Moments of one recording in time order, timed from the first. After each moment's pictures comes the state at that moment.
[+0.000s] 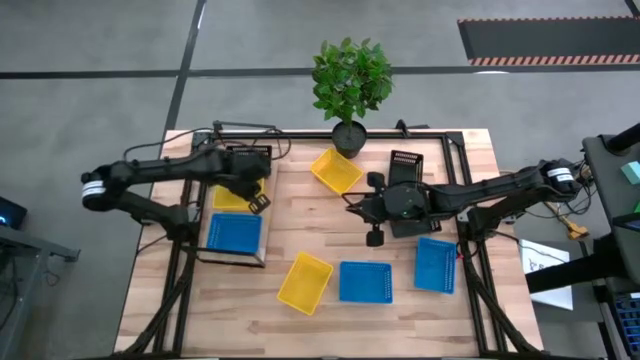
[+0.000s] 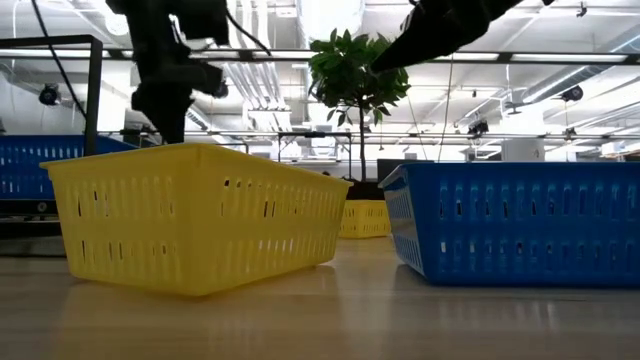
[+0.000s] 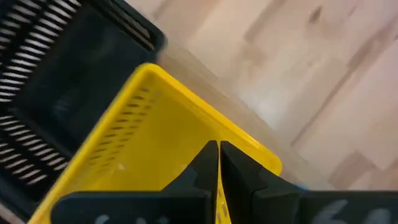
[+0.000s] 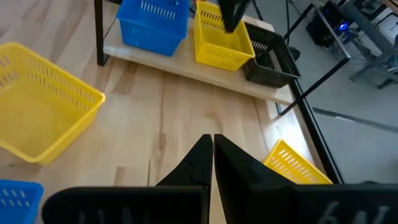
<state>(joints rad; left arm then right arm) 0.28 1.25 1.01 -1.02 -0.15 -0.36 0.11 1.31 0.91 -0.11 0.26 -0.22</state>
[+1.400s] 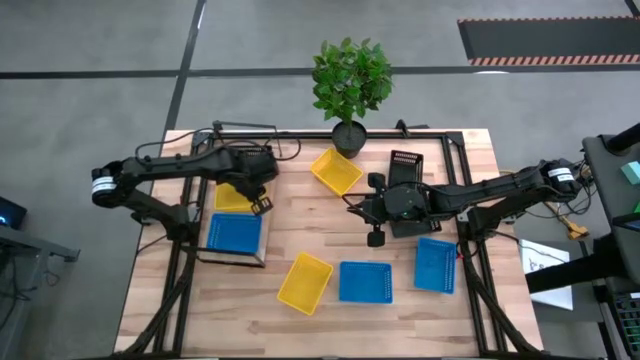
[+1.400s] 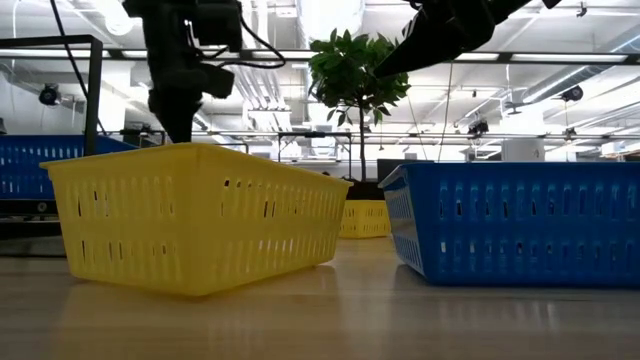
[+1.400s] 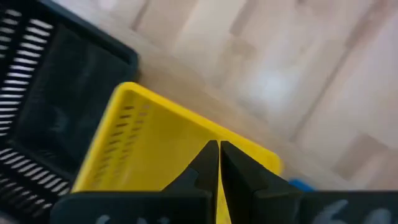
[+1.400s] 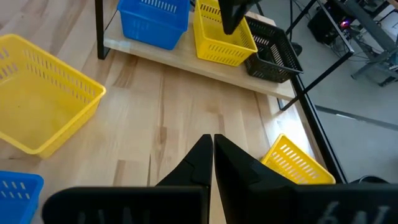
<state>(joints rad) 0.29 1.34 1.07 -1.04 -0.14 -0.23 0.11 1.31 0.89 -0.11 0.26 -0.23</state>
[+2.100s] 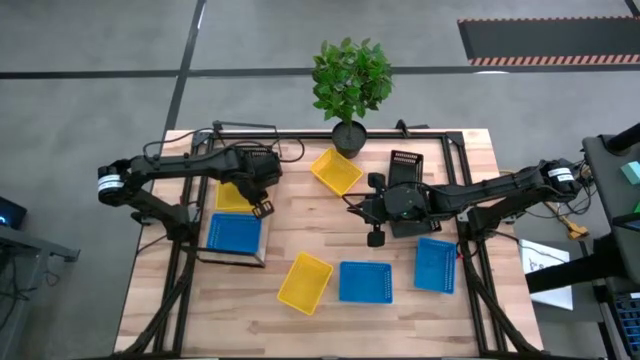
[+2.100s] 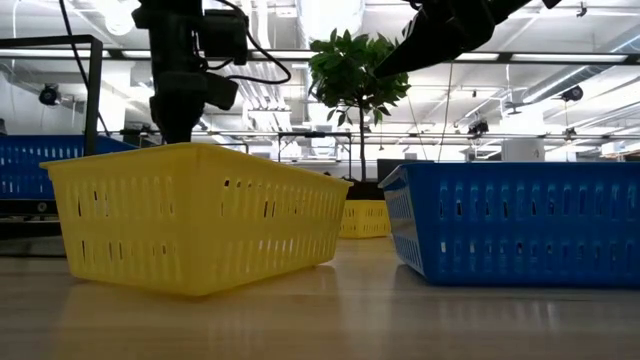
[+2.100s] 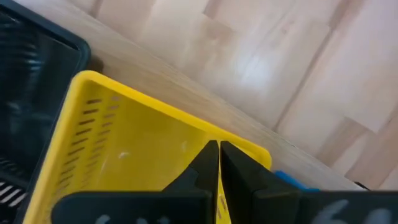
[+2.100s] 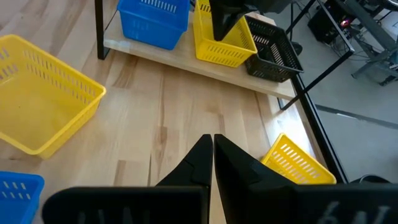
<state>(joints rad) 0.30 1.39 1.07 -1.04 -0.03 -0.19 0.11 1.31 0.89 -0.11 0.26 -0.22</state>
